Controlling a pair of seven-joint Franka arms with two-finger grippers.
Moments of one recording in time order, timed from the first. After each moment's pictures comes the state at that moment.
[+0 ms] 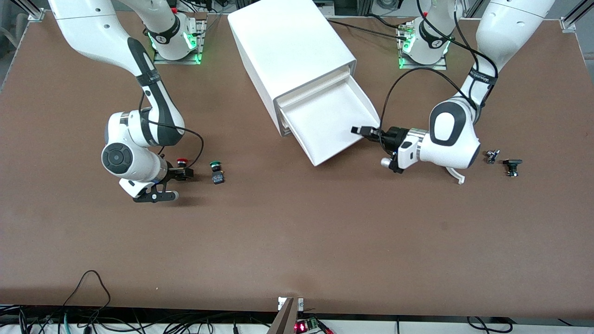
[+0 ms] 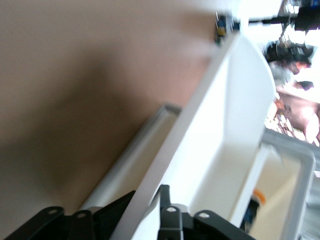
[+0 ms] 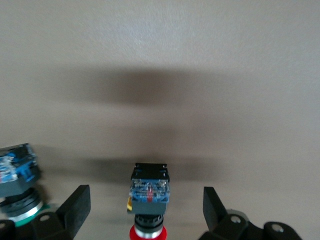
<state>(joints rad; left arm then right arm) 0.08 0.45 -0.33 -2.02 -0.96 1.97 0.45 0.28 0.54 -0.10 -1.88 0.04 2.27 0.09</state>
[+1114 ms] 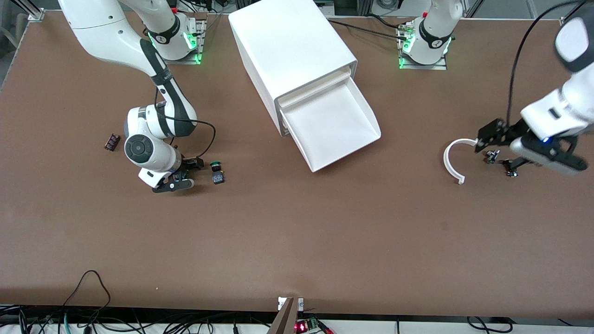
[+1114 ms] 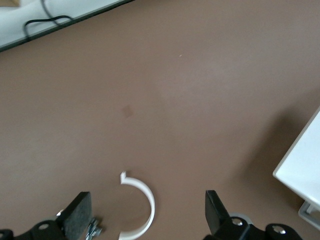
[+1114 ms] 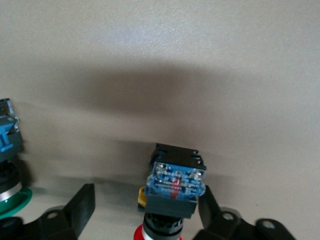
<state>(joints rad) 0.16 0.03 -0.18 -1.71 -0.07 1.85 0.37 0.28 0.54 -0.06 -2.00 0.02 2.39 0.04</state>
